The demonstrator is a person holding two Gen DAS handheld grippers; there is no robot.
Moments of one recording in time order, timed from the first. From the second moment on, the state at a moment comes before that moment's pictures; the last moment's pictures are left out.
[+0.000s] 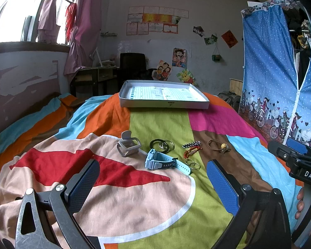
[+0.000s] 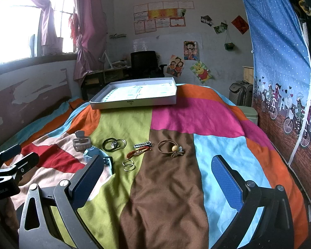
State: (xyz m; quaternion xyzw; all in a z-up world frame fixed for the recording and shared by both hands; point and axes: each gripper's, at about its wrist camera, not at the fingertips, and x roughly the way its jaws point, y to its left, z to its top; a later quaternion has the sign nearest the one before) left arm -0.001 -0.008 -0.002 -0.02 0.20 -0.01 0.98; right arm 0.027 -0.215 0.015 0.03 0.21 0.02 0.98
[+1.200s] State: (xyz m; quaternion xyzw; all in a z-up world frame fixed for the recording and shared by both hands) left arm 0.099 0.019 -0.027 -0.08 0.29 -0.01 0.95; right arm 0.094 -0.231 0.009 0.04 0.24 0.07 0.97
